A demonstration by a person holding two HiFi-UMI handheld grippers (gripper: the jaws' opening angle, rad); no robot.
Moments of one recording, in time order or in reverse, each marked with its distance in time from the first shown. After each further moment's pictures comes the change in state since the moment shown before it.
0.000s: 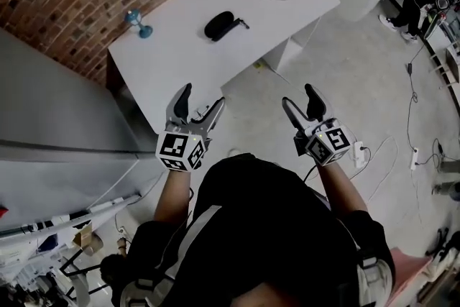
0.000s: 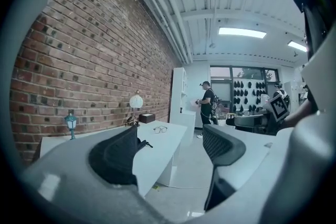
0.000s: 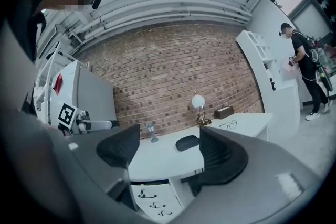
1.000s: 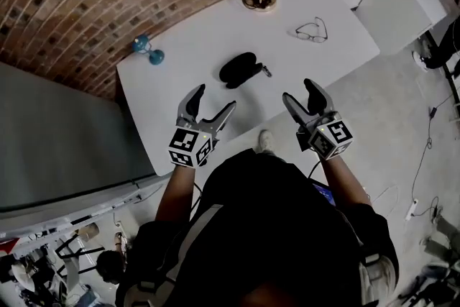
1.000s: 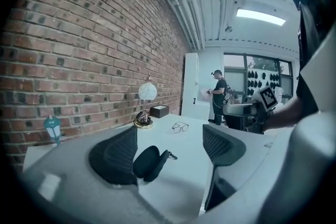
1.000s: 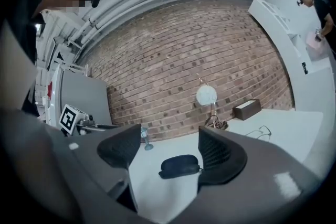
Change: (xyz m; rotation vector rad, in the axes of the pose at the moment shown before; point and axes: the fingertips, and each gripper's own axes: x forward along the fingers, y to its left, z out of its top) left arm 0.211 0.131 -0.001 -0.009 0.124 0.082; right arm 0.261 -0.136 0.022 0.014 0.084 0.223
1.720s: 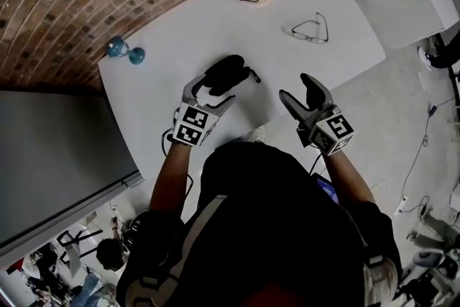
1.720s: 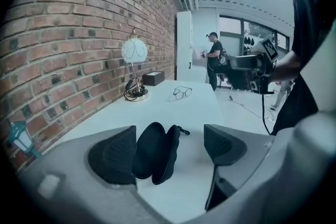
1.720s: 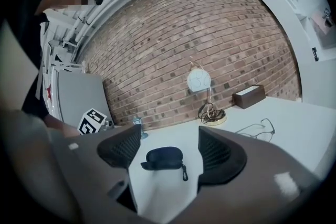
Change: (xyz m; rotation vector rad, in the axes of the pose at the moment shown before) left arm 0.136 0.034 -0.089 0.141 0.396 -0.064; right arm 0.054 -0.091 -0.017 0.046 0.163 0.072
